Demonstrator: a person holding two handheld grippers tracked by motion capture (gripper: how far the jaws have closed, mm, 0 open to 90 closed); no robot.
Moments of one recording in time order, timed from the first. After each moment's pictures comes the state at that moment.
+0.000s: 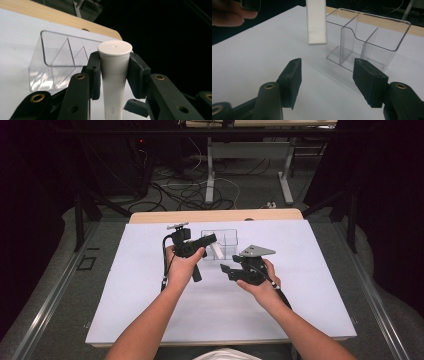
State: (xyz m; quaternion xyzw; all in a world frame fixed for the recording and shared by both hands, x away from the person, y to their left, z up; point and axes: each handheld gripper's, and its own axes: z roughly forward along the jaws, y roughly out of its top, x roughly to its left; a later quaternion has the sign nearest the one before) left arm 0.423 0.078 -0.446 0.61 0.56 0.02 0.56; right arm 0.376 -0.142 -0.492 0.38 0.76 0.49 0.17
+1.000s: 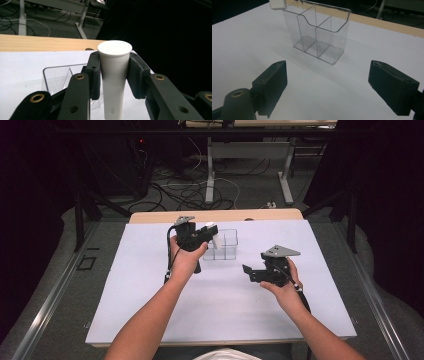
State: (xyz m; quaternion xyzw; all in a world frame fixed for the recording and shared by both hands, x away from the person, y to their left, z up) left arm 0.437 0.066 -0.437 0.65 0.49 0.11 0.57; right arm 0.375 -0.205 -0.495 0.42 0.75 0.47 0.21
